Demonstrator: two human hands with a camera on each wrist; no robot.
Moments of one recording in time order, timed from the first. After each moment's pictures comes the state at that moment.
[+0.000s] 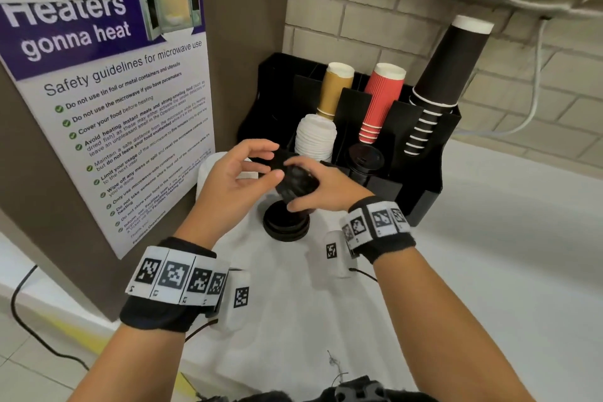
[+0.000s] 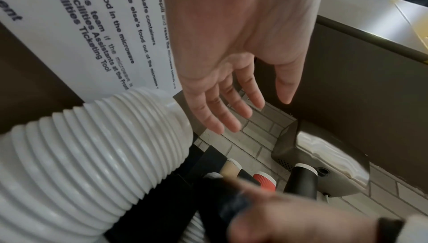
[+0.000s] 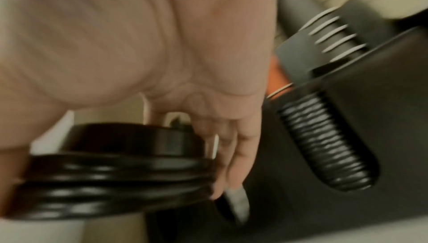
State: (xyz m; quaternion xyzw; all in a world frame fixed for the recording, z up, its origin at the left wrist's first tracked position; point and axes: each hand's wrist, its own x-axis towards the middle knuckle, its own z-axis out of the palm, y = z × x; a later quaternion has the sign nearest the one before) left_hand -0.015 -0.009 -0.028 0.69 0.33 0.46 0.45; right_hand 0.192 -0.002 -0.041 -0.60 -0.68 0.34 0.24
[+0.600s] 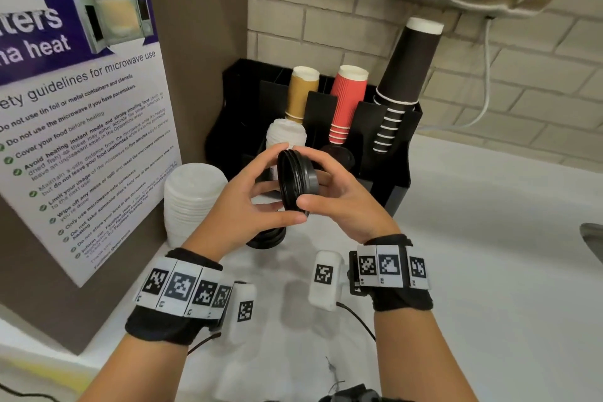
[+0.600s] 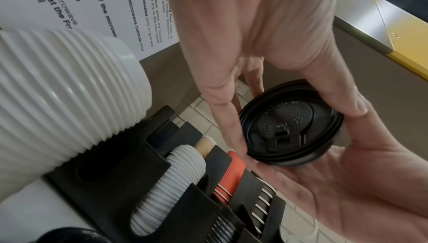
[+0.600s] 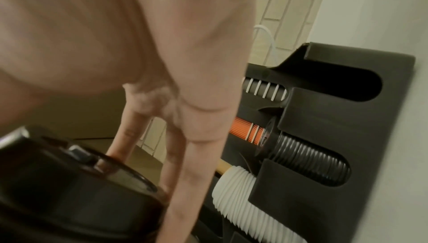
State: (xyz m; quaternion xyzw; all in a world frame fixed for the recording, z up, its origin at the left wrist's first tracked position) left_hand 0.021 -0.019 -0.032 0.70 0.20 0.38 0.56; right_hand 0.202 -0.080 -0.019 -0.46 -0.56 0.46 0.51
